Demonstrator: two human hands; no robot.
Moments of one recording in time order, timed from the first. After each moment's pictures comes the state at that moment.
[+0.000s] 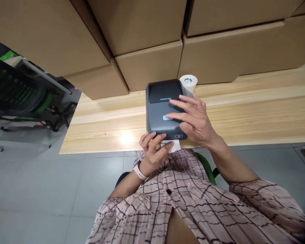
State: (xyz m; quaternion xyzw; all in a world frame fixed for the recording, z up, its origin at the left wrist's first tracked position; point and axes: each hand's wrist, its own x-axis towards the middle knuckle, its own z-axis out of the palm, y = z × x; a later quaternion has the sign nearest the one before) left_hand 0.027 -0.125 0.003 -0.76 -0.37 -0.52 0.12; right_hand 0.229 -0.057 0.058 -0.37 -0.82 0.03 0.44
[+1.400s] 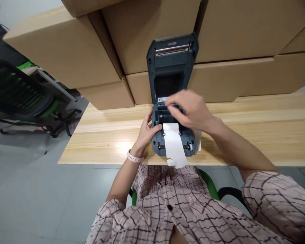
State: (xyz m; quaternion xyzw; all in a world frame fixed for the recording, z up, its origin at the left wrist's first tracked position) left_hand -0.011 0.014 0.007 -0.58 -0.40 -0.51 -0.49; right_hand 0.209 0.037 0.123 -0.36 -0.87 0.02 0.34
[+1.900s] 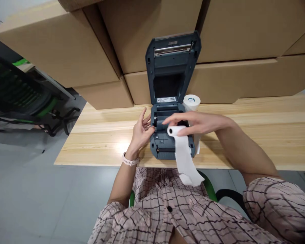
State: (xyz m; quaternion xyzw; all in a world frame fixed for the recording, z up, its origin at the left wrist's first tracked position) left_hand -0.018 0.004 0.017 -0.57 -0.42 -0.51 -0.49; right_hand 0.250 0.044 0.113 -0.19 -0.91 0.35 0.14
